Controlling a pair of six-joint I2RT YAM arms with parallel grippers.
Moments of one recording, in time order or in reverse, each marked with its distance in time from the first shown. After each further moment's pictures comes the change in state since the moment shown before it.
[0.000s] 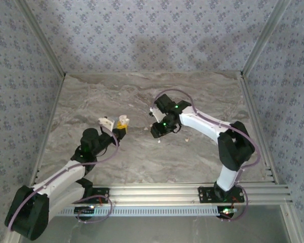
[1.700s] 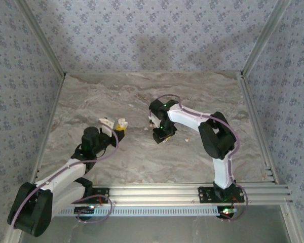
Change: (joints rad) left arm 0.045 0.057 0.002 -0.061 0.035 0.005; right arm 0.000 0.207 0.115 -0.186 0.131 -0.051
